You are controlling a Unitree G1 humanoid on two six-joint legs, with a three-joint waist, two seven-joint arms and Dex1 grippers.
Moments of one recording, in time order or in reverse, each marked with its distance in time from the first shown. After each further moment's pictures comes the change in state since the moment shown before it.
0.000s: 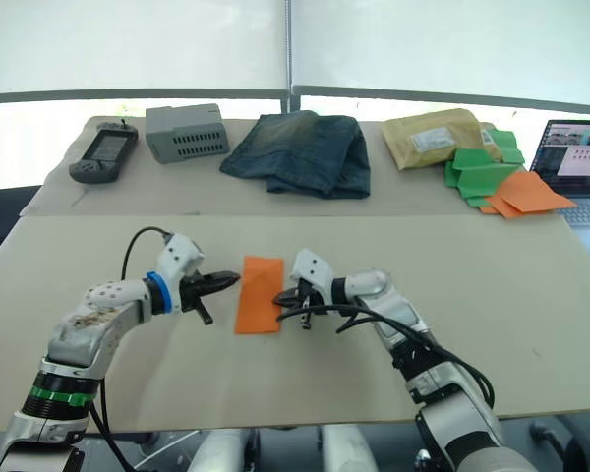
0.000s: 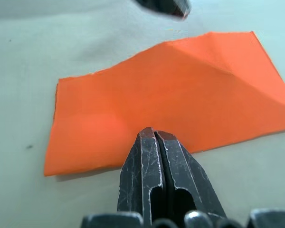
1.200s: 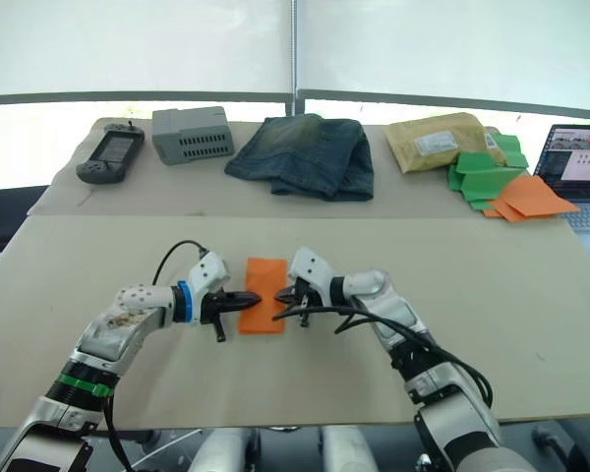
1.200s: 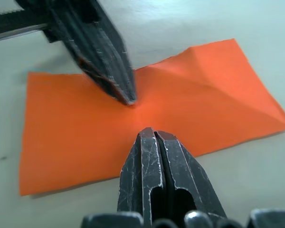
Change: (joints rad) left arm -0.025 0.027 -0.223 0.149 0.098 -0.160 -0.144; right arm -0.019 0.015 -0.026 0.014 -0.026 0.002 -0.070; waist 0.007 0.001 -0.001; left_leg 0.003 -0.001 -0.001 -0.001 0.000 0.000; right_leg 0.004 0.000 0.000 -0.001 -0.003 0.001
